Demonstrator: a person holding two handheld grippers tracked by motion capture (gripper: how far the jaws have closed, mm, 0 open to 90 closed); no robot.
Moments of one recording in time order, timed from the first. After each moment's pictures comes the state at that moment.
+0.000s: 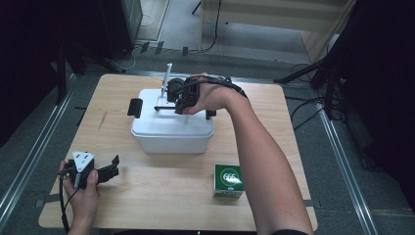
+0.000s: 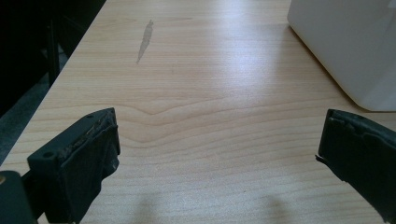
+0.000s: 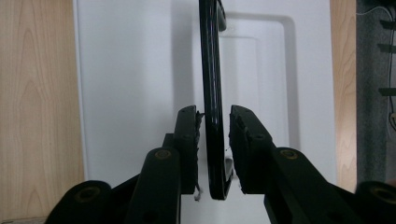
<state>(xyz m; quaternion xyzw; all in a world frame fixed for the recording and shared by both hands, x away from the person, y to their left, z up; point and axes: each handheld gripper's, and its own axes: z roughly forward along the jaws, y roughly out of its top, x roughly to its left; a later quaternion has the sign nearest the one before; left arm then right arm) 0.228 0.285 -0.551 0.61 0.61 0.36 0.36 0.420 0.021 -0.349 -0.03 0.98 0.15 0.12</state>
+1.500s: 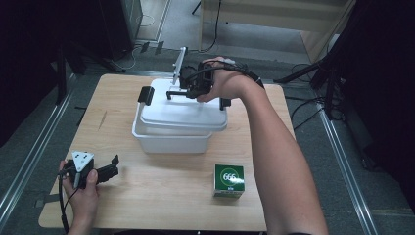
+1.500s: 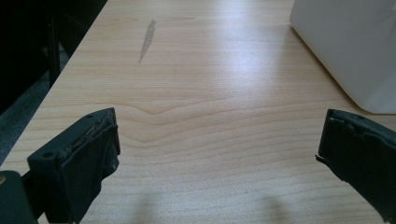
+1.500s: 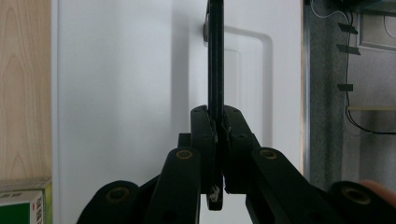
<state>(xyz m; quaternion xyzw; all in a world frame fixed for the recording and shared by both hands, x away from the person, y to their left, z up) 0.228 0.286 -0.550 0.60 0.62 0.35 0.36 0.420 -0.016 -0.300 -0.03 0.97 0.15 0.17</state>
